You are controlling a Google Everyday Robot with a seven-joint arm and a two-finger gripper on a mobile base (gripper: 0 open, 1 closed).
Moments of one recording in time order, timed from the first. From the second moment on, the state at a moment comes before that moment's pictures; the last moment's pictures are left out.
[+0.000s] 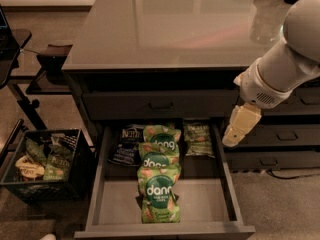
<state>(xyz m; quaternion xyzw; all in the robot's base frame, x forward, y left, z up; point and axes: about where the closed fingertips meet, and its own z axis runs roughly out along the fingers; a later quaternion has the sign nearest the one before) 0.500 -0.190 0.840 -0.57 0.80 0.03 0.19</state>
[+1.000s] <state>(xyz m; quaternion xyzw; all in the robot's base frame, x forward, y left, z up) 0.503 -0.189 0.746 -0.53 0.82 0.08 0.22</state>
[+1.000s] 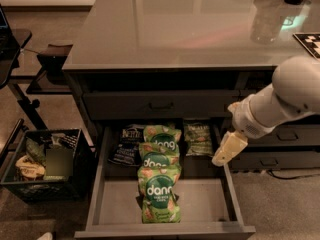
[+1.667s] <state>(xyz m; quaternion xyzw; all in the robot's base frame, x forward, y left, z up) 0.556 -0.188 0.652 -0.51 0.81 0.10 0.28</state>
